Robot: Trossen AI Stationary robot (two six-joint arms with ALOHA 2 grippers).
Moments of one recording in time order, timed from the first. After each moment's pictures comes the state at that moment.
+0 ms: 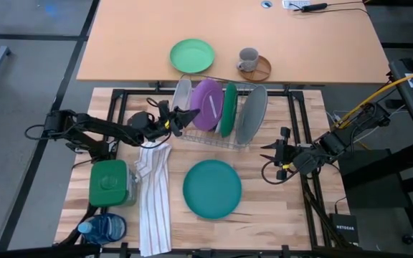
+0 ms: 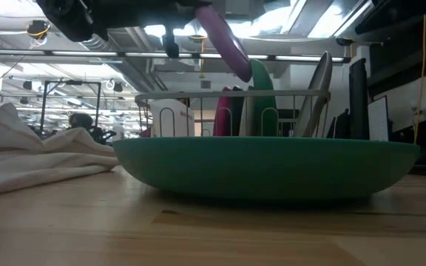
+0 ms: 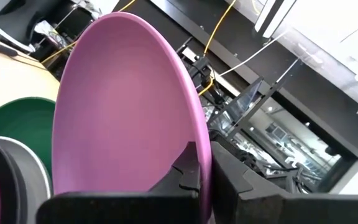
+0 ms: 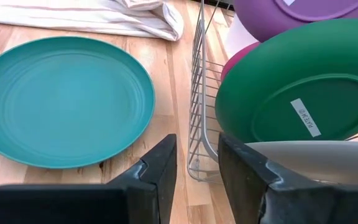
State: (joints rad) left arm 0.11 1.42 0.66 1.12 -0.27 -0.71; right arm 0.58 0.83 0.81 -0.74 0.69 0.24
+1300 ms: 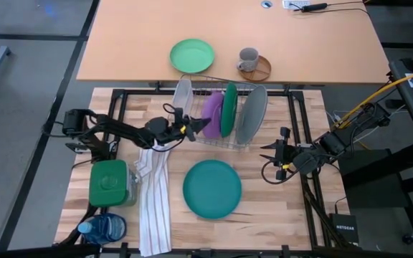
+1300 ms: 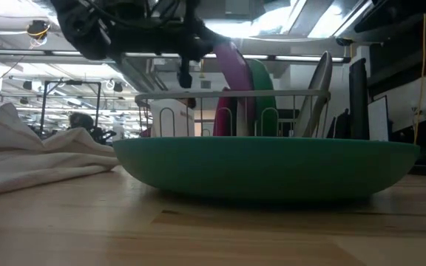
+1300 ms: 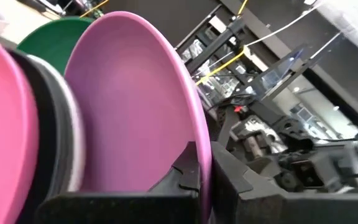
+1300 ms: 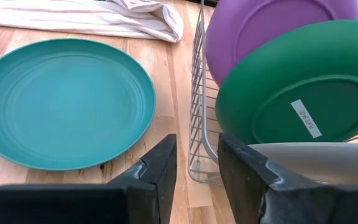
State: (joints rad) left arm 0.10 1.63 0.70 1.12 -0.27 -0.78; right arm 0.58 0.83 0.81 -0.73 0.69 0.23
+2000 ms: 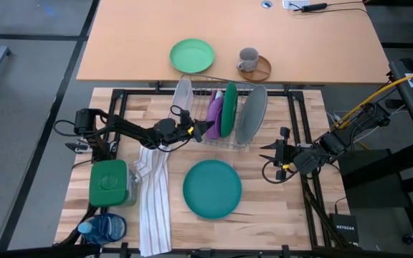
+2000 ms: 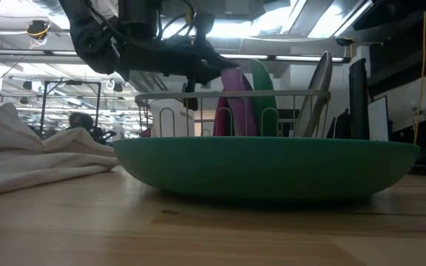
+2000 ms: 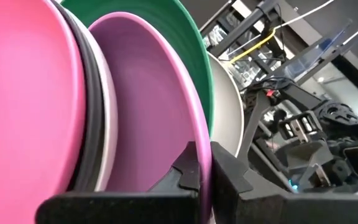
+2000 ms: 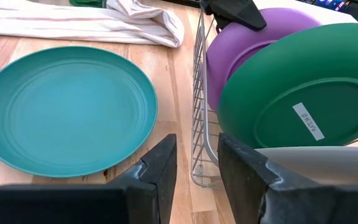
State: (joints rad) left arm 0.12 1.75 0.73 1.11 -0.27 -0.81; right arm 0.58 0.83 0.81 -0.70 0.69 0.24
